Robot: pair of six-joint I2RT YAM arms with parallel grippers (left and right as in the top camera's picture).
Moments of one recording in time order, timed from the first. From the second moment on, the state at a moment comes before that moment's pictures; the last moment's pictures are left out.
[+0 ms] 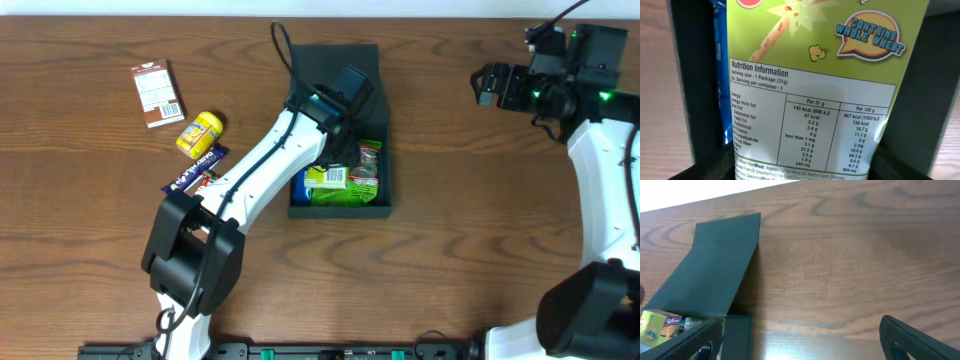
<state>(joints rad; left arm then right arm) -0.63 2.01 1.71 -1.06 0.00 -0.70 -0.18 1.67 1.49 -0.68 -0.34 0.04</state>
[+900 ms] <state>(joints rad) -0.74 2.03 1.71 -0.90 0.02 -0.83 -0.18 1.67 1.49 -0.68 -0.34 0.04</state>
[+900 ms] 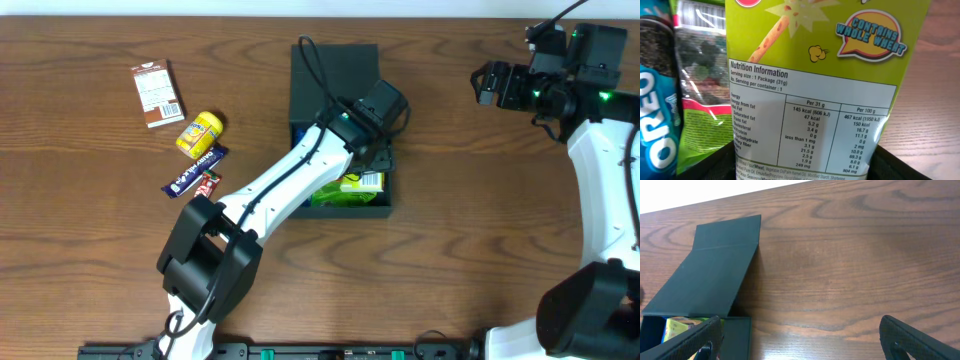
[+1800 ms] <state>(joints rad) -0.68 2.03 1.71 -0.95 0.00 -0.77 -0.18 1.67 1.49 -0.70 -0.34 0.04</state>
